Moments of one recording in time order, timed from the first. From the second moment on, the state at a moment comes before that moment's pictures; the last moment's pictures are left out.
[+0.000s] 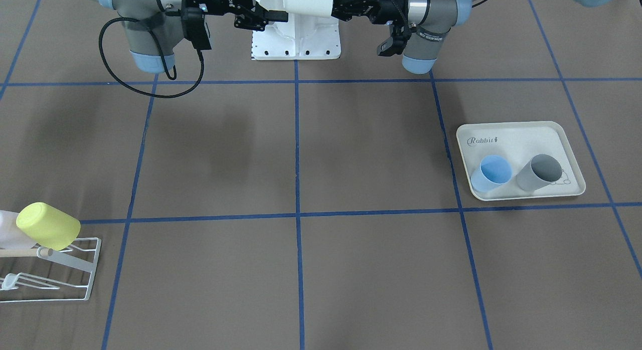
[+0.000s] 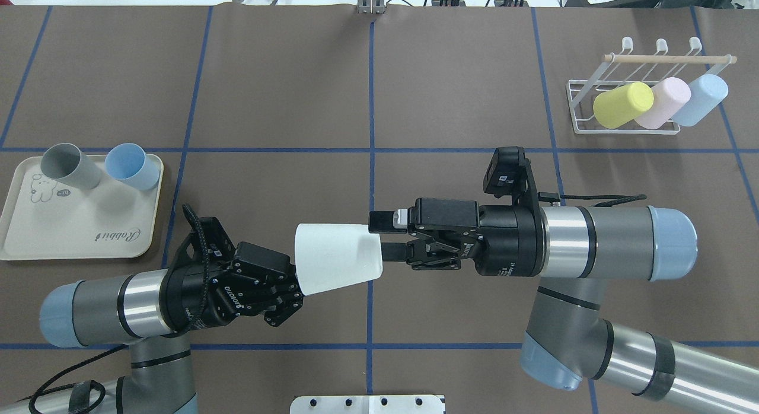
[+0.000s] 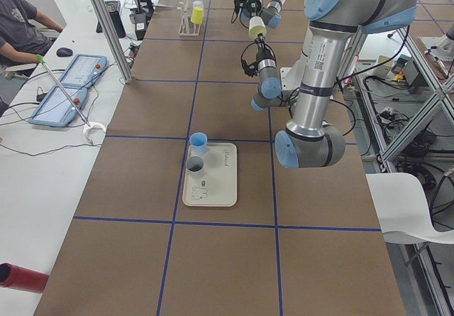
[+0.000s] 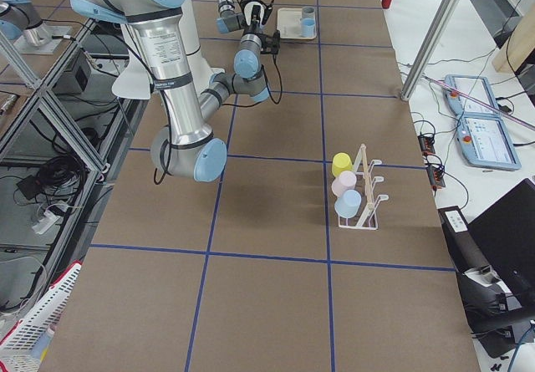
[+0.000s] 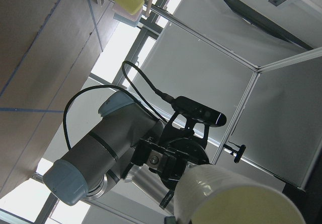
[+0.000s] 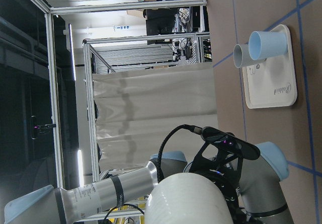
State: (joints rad) left arm -0.28 -1.94 -1.64 -3.63 -1.61 -2.26; right arm 0.44 -1.17 1.77 0.15 1.84 1.94
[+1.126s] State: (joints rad) left arm -0.27 -1.95 -1.63 -3.63 -1.61 -2.26; right arm 0.41 -1.17 1.77 0.14 1.78 1.94
